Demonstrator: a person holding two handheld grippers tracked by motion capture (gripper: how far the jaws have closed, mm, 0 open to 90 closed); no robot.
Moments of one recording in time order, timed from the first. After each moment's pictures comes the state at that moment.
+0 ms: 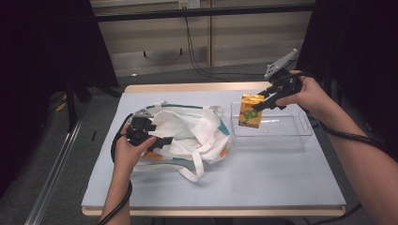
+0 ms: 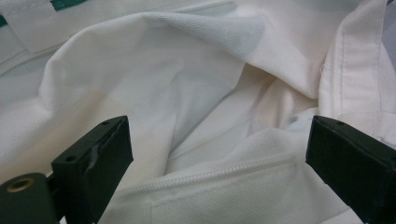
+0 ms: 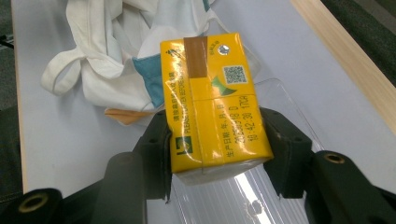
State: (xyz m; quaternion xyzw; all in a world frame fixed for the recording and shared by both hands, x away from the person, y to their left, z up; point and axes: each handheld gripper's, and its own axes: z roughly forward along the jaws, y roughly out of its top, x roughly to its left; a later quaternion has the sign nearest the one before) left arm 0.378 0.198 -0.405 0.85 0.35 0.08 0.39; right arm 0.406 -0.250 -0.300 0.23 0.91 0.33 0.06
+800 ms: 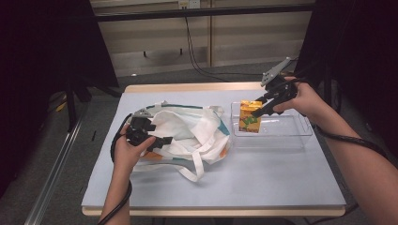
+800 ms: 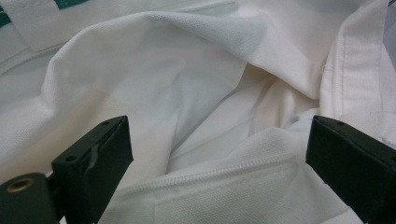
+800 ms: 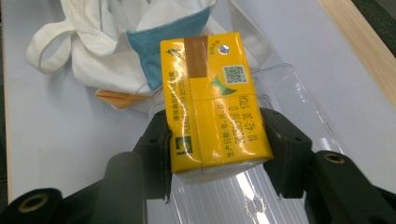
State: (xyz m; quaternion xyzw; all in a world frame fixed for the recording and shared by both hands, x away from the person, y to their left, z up) left arm 0.378 0.199 -0.406 0.85 0.35 0.07 0.39; right arm 0.408 -0.245 -0.321 0.21 0.93 0.31 0.06
